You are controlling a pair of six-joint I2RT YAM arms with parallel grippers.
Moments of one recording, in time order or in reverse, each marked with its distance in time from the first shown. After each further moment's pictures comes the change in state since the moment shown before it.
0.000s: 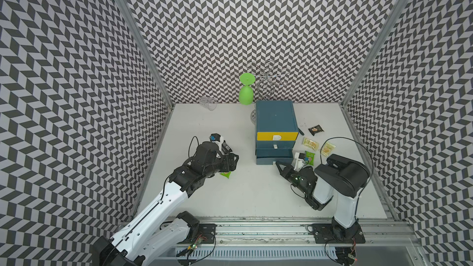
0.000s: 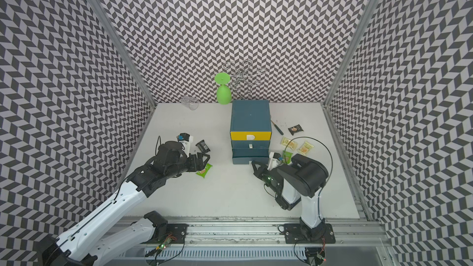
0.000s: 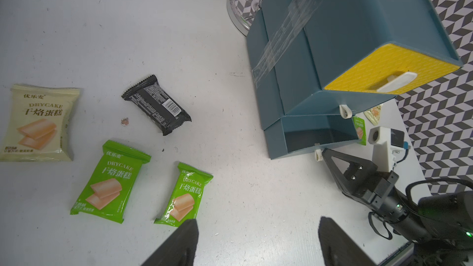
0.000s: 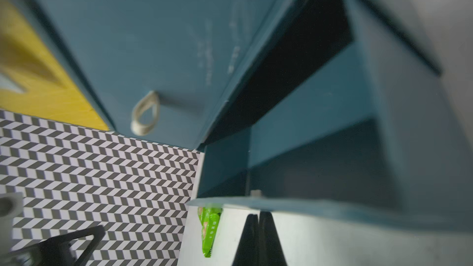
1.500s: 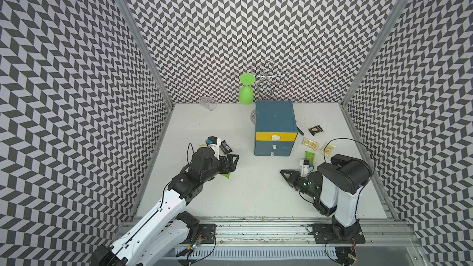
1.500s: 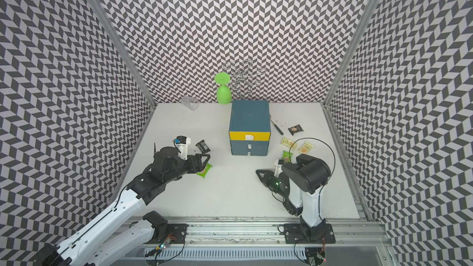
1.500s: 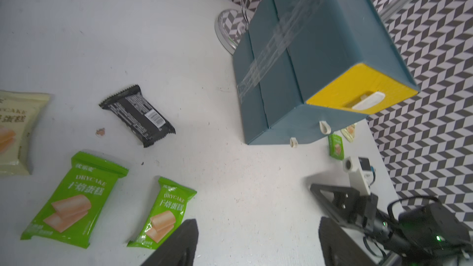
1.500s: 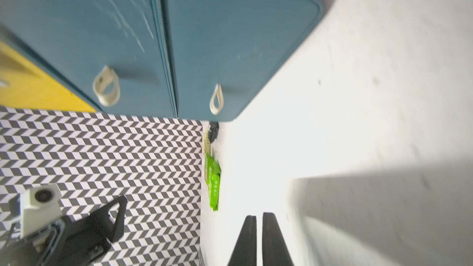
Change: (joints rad) left arm 0.058 -0.081 -0.142 0.227 0.036 -0.051; right arm -0.090 -0.069 -0.183 0.036 -0.264 0.090
